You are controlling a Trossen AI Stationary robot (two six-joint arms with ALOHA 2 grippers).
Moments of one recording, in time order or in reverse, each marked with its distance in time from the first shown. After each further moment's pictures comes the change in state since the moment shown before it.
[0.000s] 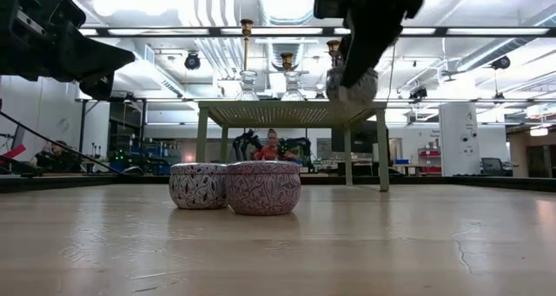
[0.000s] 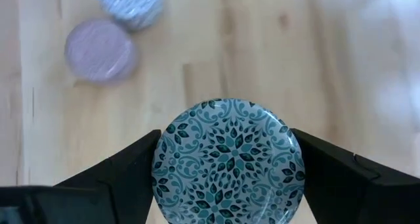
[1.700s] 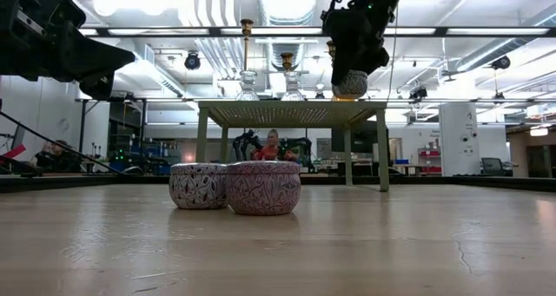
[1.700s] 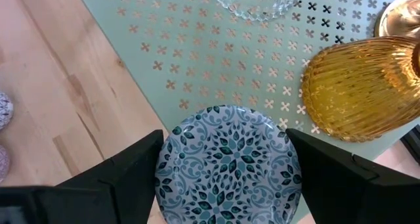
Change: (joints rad) left arm 0.000 0.000 0.000 0.000 0.000 0.000; right arm -0.382 -0.076 0.099 -0.124 0.044 0.074
